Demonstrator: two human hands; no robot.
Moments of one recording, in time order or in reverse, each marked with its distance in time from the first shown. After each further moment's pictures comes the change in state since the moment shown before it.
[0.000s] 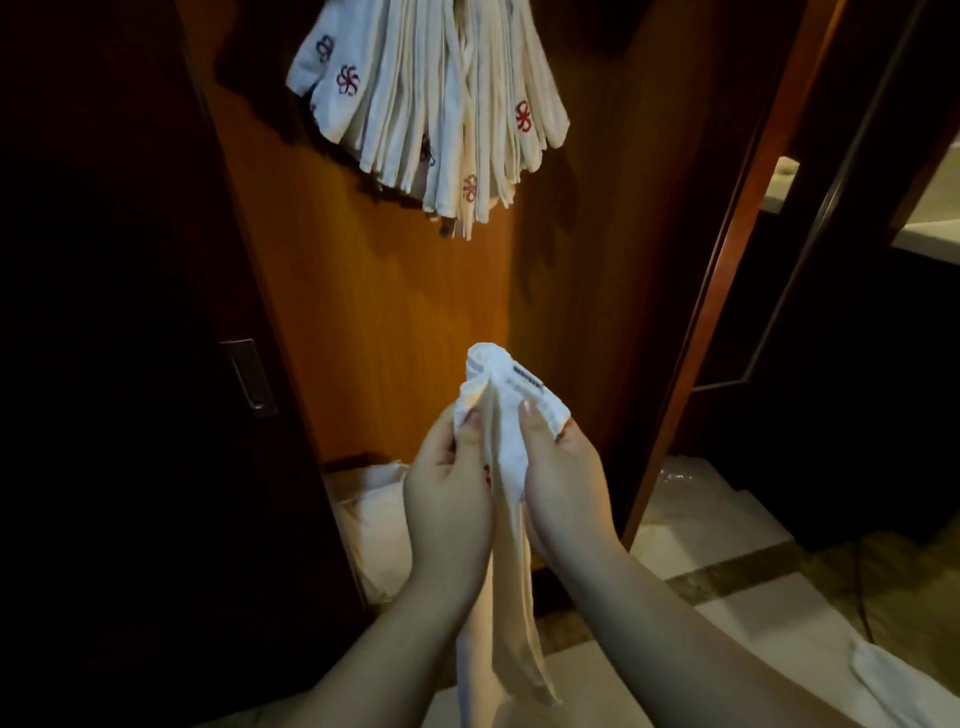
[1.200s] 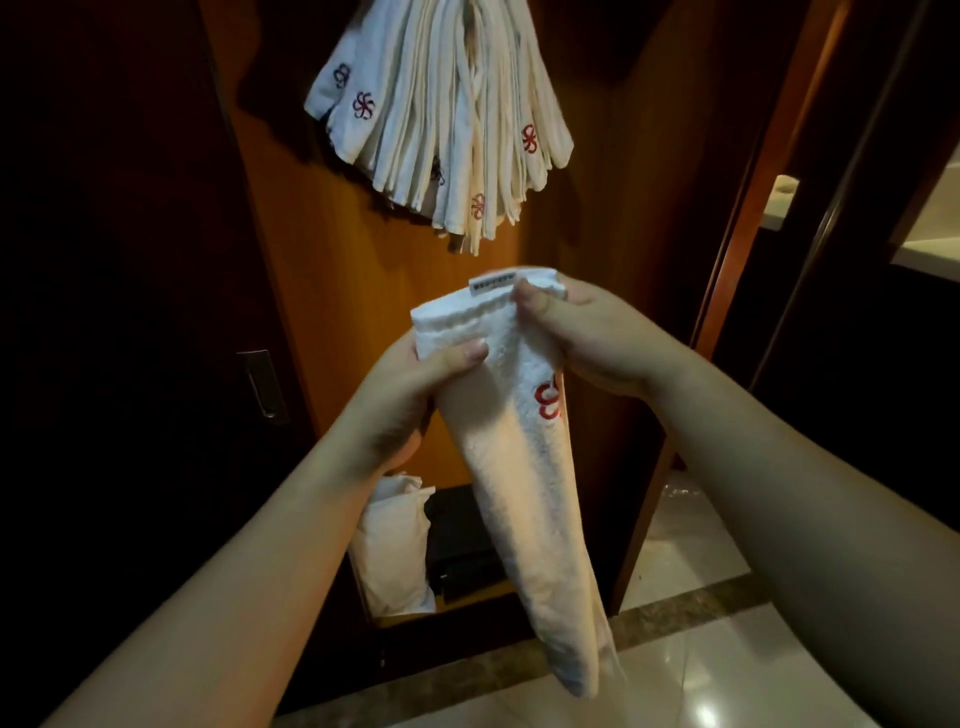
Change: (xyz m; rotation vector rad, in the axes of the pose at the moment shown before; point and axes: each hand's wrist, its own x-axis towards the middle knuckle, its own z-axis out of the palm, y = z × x) left_hand 0.099 0.045 -0.042 -0.231 -0.648 -0.059; right_hand 0.087 -0.109 -0.032 -0.051 -0.631 -0.196
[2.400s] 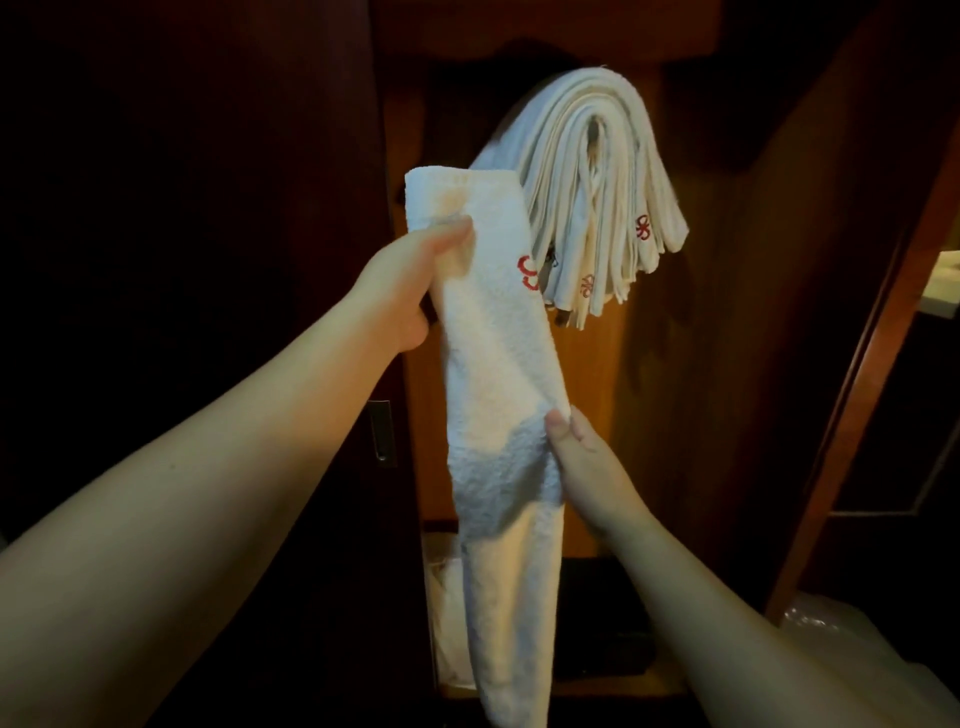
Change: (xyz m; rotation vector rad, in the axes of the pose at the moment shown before) left_hand 0.040 0.150 -0.049 0.055 0.578 -0.035; right_hand 0.026 0.079 0.080 0.086 0.137 -0.029
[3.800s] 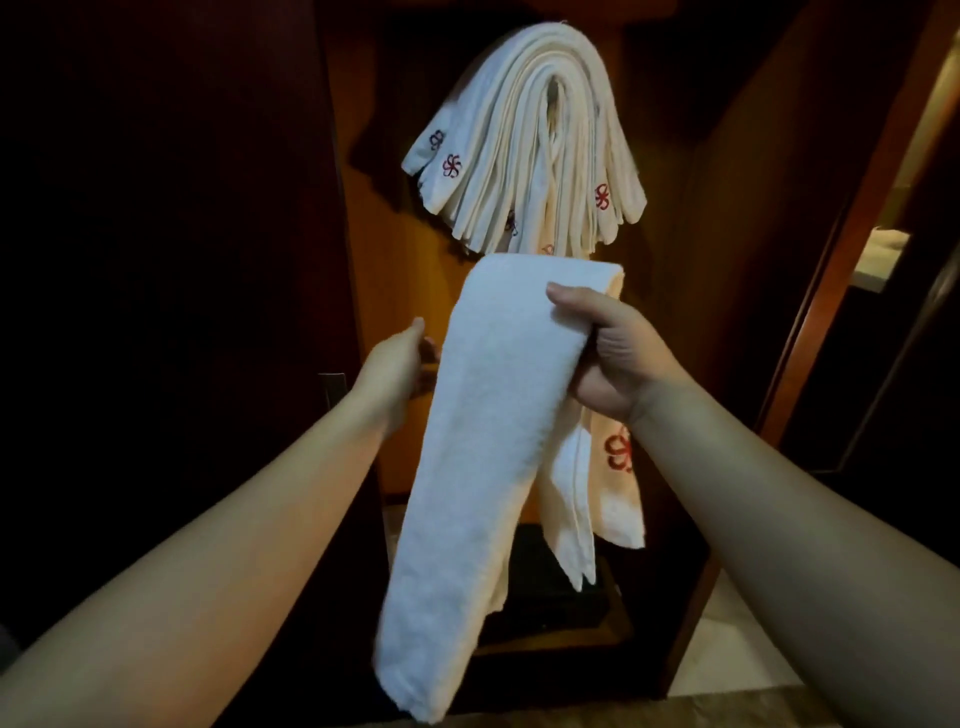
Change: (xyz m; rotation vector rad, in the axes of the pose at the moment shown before) left_hand 0.007 -0.129 0.000 0.161 0.133 -0.210; right_hand 0.015 -0.105 -0.049 0.702 -0.164 0.189
